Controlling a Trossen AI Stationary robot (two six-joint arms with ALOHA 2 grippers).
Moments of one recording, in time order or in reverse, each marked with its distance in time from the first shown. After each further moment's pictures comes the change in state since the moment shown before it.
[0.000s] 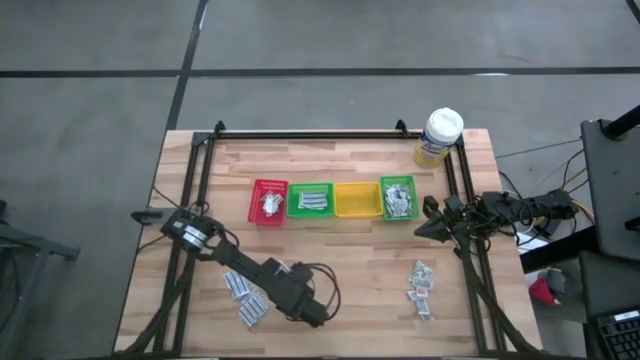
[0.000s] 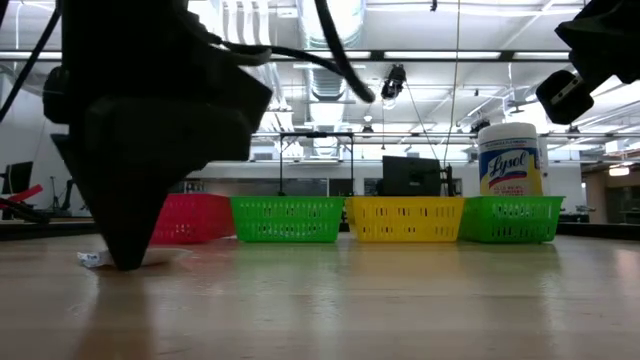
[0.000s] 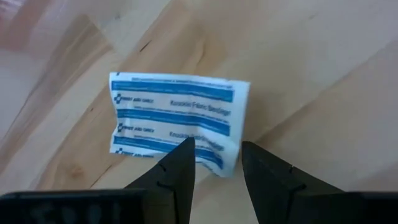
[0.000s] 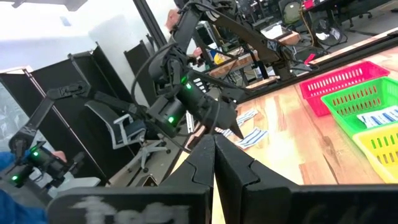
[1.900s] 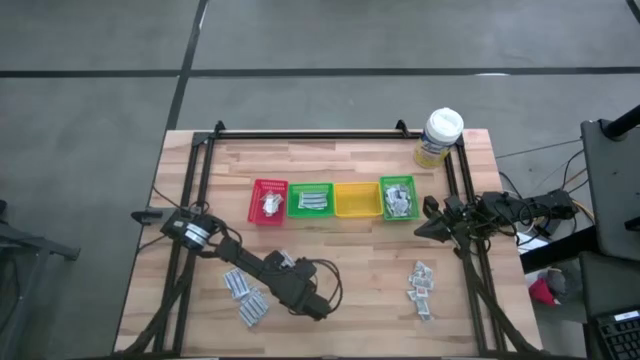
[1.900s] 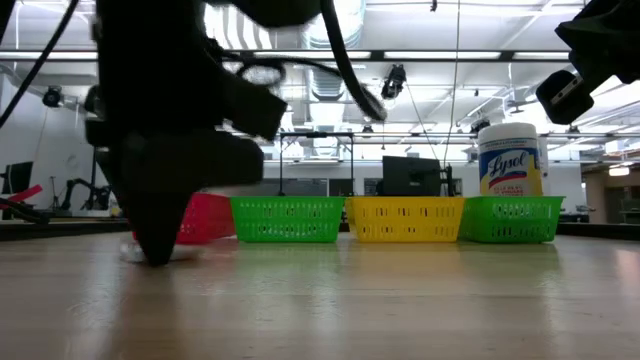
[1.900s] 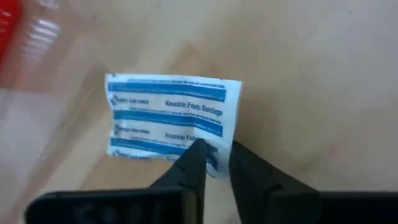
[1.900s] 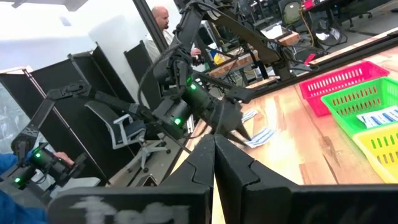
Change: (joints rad) left arm 0.032 0.000 -0.034 0.024 -0.072 0.097; right arm 0.000 0.000 0.000 0.000 0.000 0.000
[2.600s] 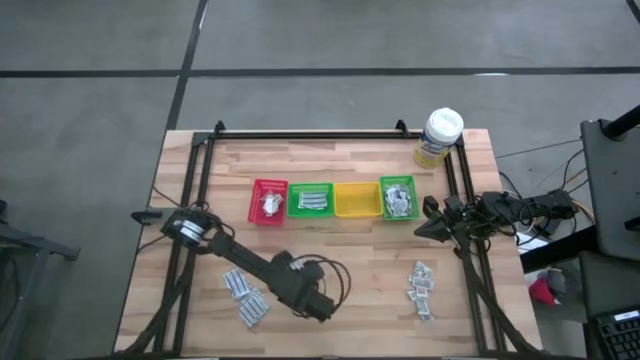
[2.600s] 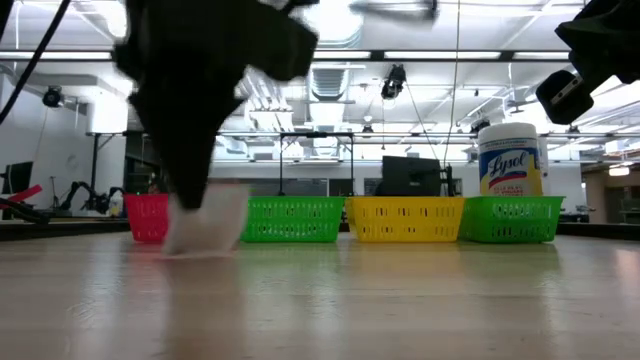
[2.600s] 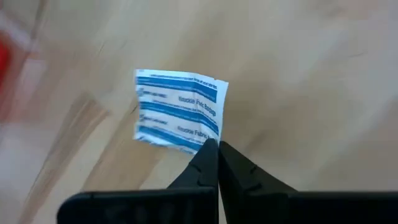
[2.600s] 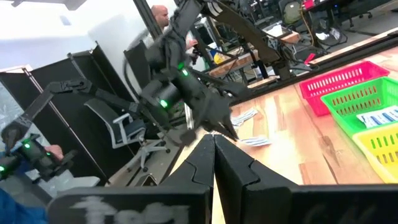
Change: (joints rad) left arm 0.005 -0.039 0.091 0.002 0.022 0.137; right arm 0.000 0.001 0.000 -0.001 -0.001 -0.003
